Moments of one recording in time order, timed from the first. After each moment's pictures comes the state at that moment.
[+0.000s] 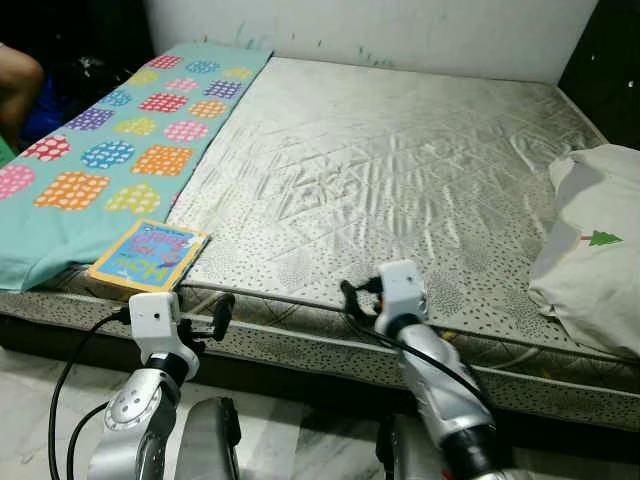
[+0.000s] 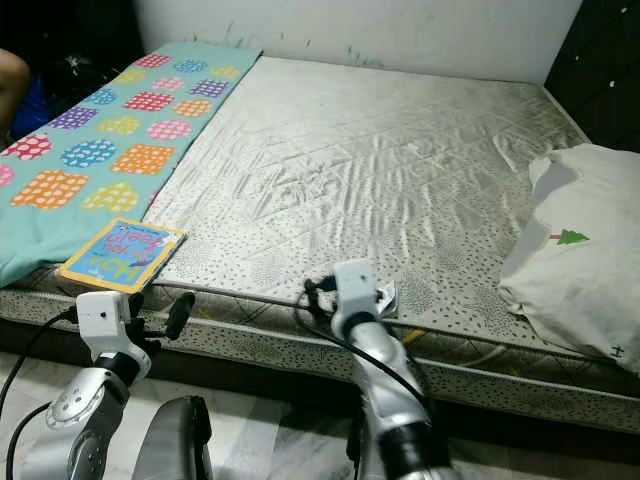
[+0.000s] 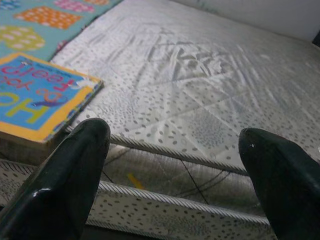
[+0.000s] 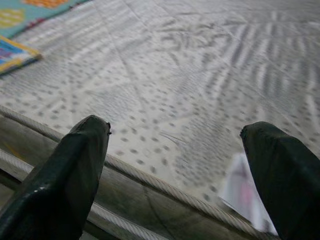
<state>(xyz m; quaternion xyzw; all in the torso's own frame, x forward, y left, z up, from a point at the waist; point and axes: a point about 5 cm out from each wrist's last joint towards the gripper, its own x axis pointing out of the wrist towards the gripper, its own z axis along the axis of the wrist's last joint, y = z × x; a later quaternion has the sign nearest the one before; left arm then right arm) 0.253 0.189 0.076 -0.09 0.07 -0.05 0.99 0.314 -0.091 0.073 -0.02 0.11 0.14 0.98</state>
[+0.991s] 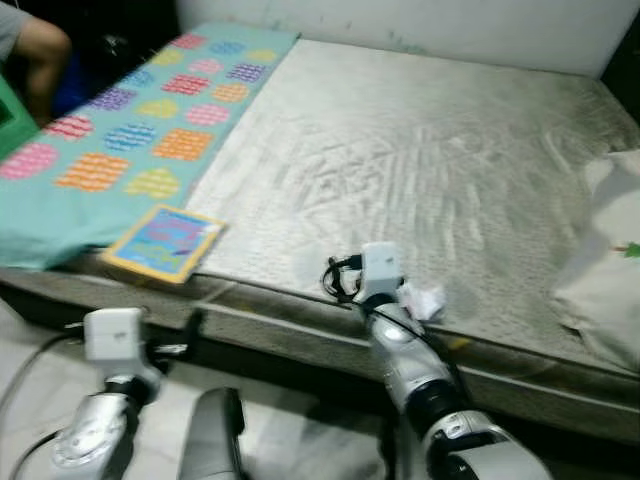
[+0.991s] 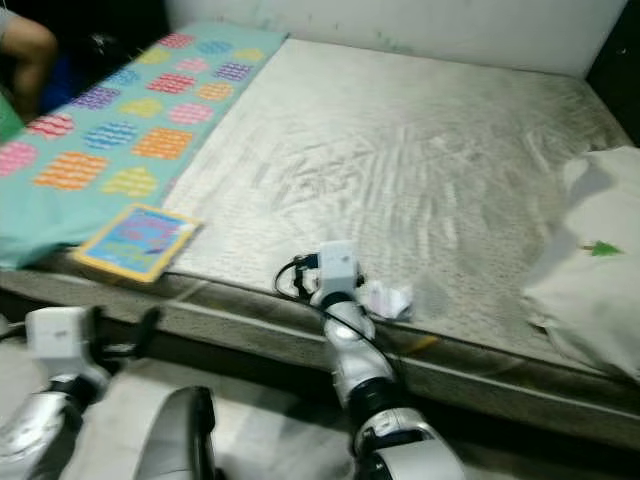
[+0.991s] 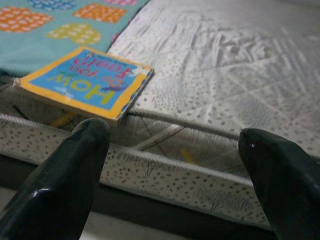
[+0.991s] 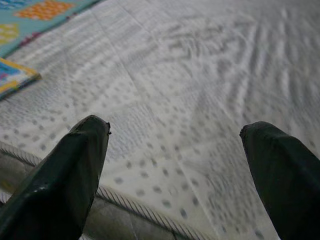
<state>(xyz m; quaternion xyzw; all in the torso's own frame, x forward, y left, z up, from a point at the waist) 0.218 0.216 0.090 -0.05 0.08 -0.02 1.00 0.341 -0.069 0.072 0.01 0.09 0.08 0.99</state>
